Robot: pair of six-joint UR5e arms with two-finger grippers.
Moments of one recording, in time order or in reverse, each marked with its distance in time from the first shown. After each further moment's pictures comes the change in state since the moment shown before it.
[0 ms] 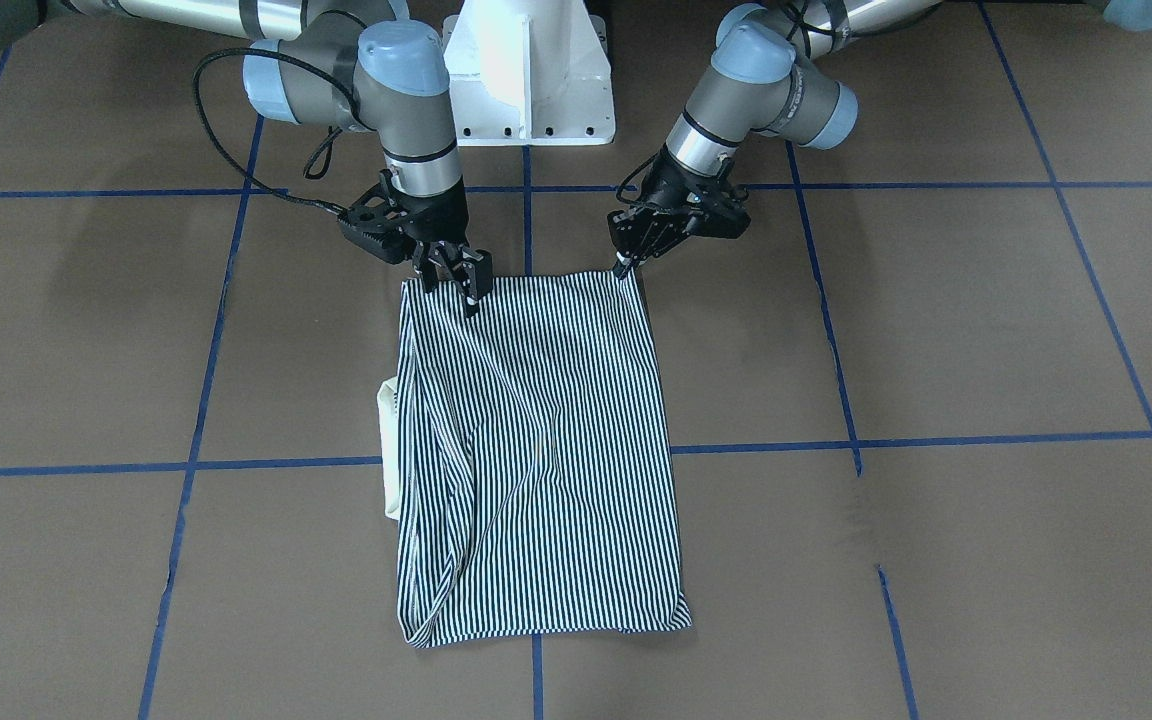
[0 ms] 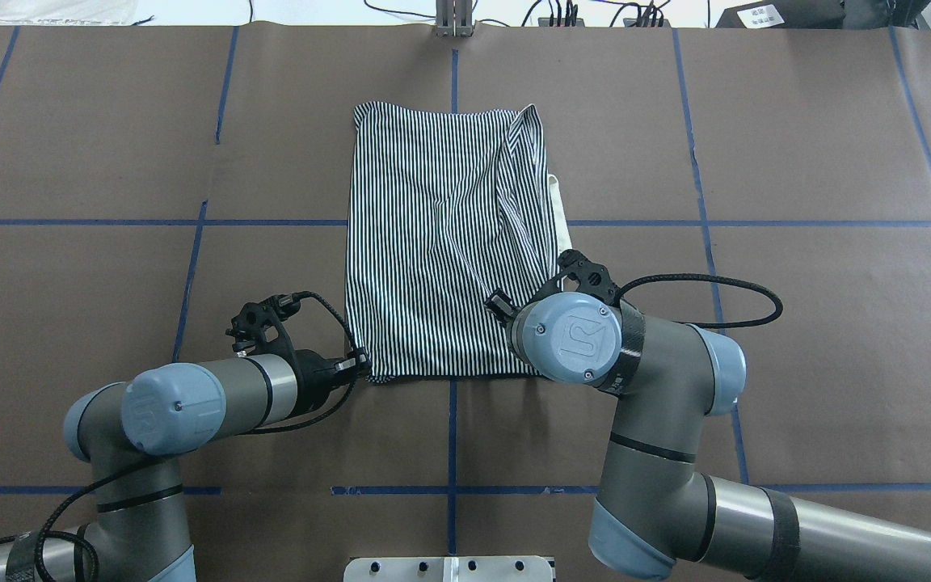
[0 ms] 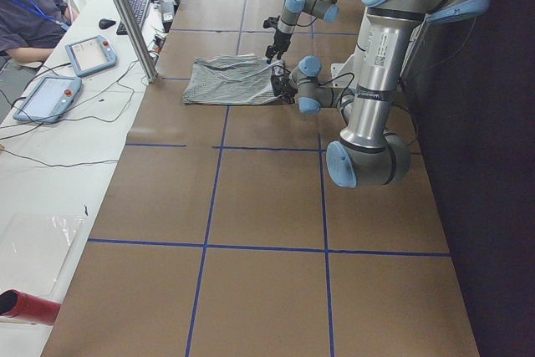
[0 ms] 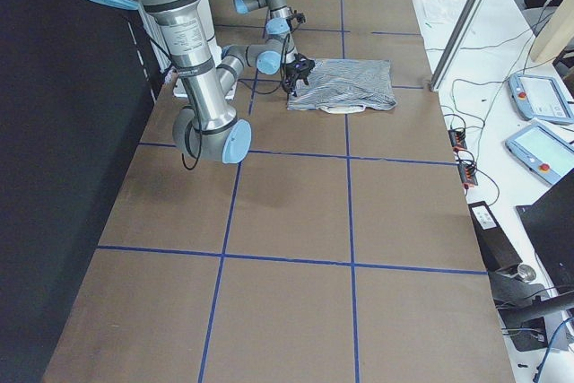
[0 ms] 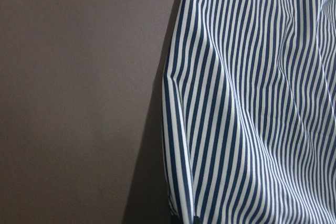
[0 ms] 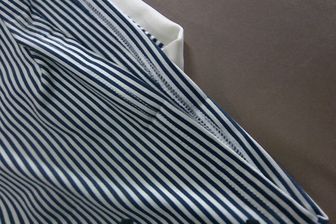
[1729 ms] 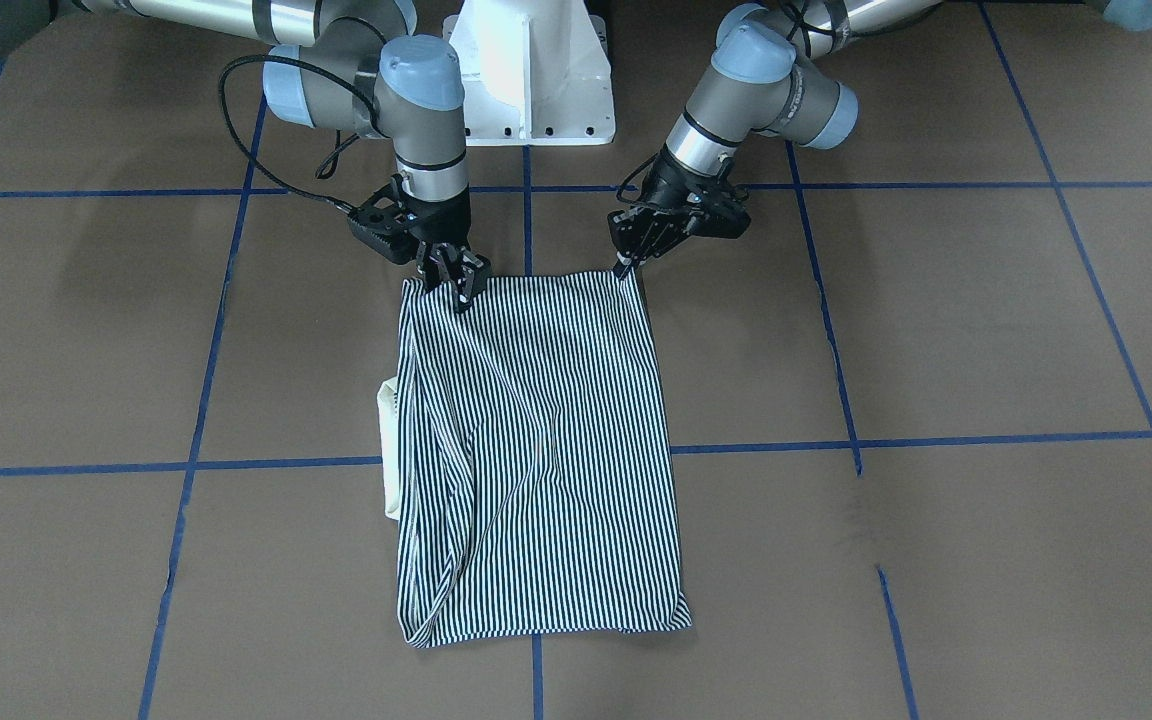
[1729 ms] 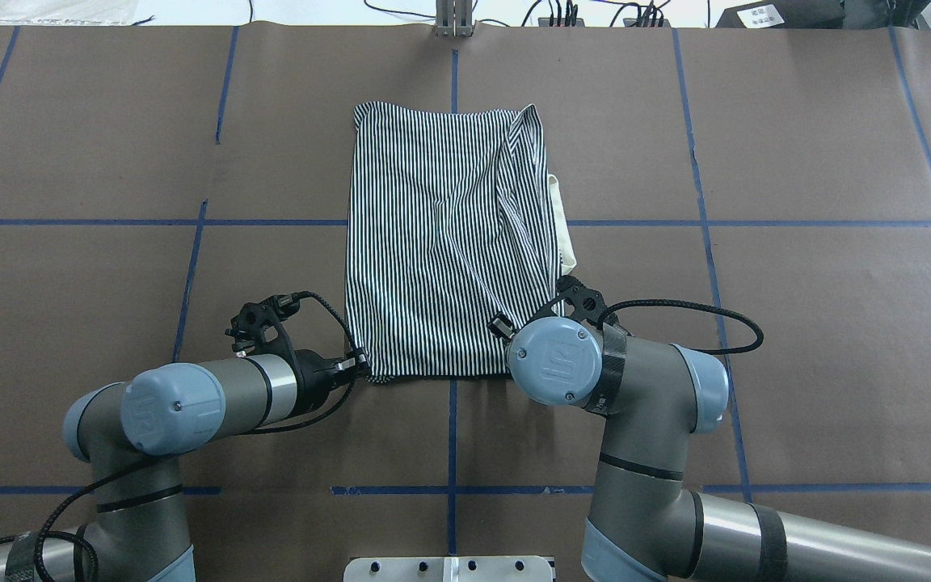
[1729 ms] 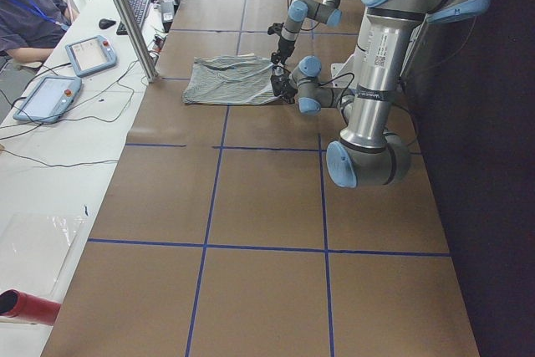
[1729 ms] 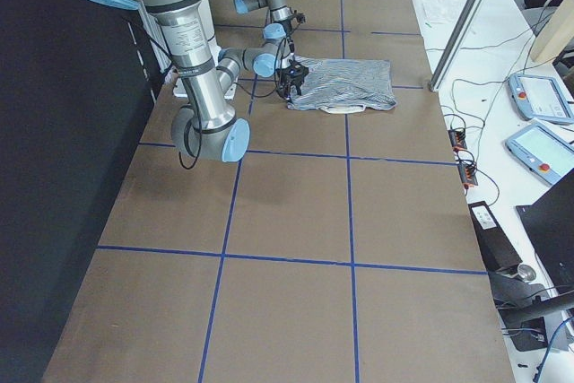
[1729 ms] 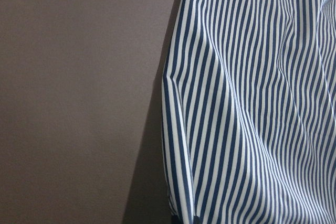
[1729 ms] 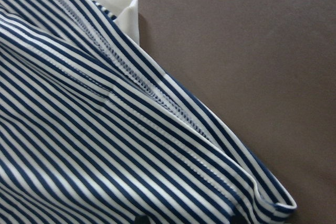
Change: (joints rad) left arm 0.000 0.001 0.000 0.000 0.001 -0.001; right arm -0.036 0.004 -0.031 -0.030 -0.010 0.058
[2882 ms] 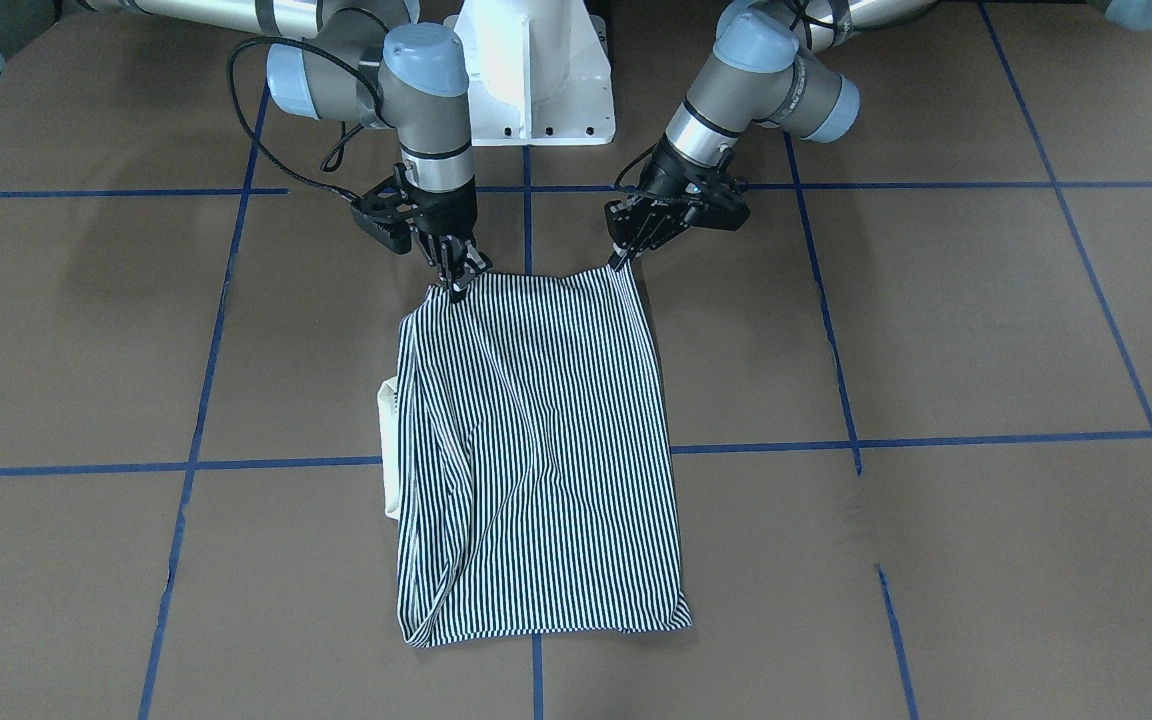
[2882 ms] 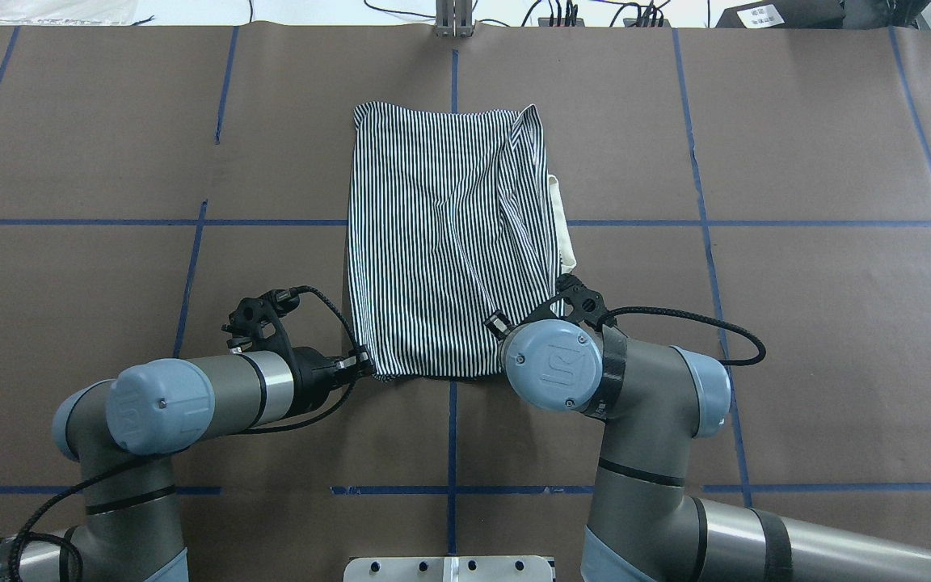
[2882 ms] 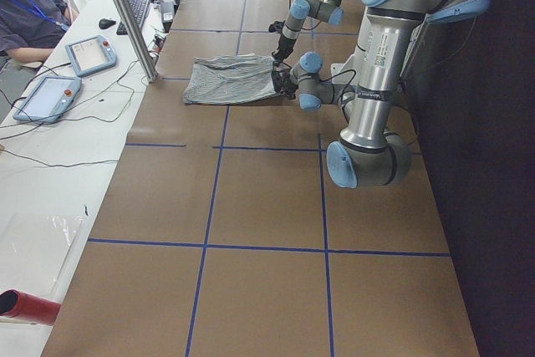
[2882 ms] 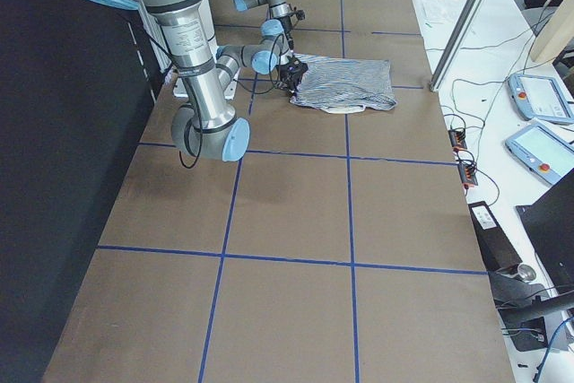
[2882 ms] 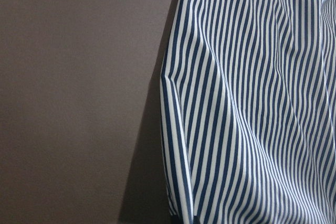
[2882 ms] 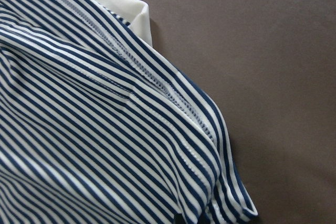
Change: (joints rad) left arm -0.009 0.009 -0.093 0.041 -0.033 0.008; right arm -0.005 0.001 0.055 -0.008 -0.032 0.053
